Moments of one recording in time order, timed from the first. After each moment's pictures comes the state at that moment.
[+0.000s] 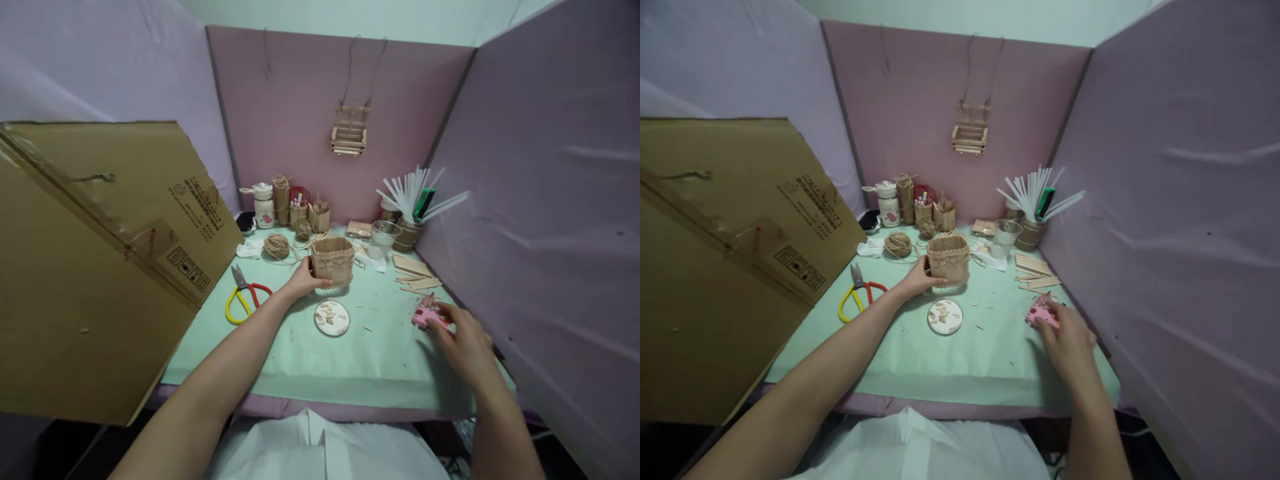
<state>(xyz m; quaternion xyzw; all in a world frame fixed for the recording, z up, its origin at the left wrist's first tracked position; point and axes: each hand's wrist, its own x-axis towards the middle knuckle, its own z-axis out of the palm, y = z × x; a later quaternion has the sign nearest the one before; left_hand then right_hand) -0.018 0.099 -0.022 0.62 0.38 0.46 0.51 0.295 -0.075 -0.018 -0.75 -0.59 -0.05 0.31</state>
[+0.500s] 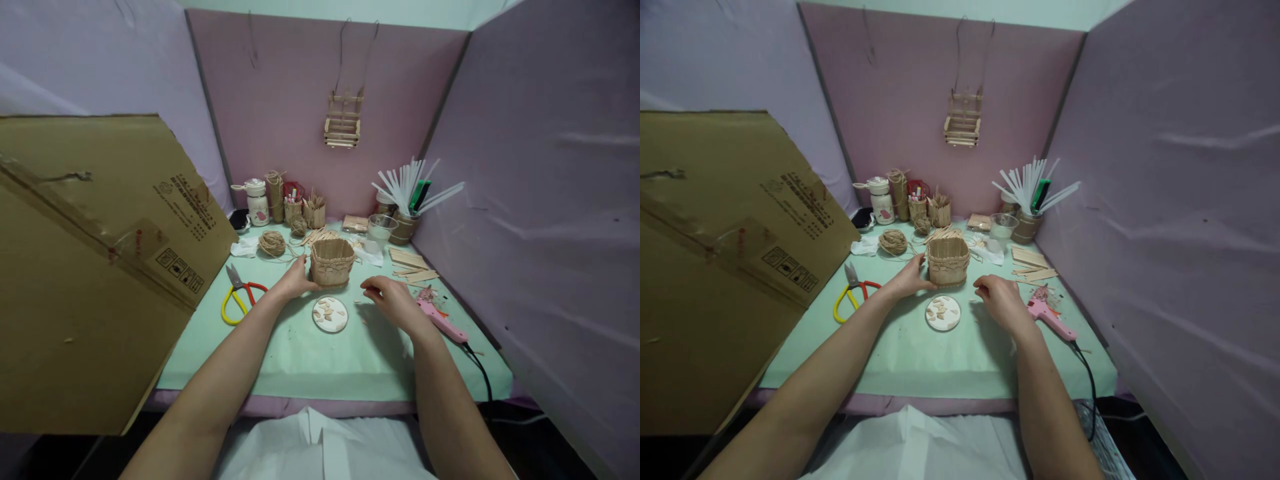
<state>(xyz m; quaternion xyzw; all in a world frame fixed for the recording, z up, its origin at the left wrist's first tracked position) -0.031 0.096 -0.015 0.72 0.47 0.37 0.36 0.208 -0.010 0.019 -0.60 -0.75 0.09 0.26</state>
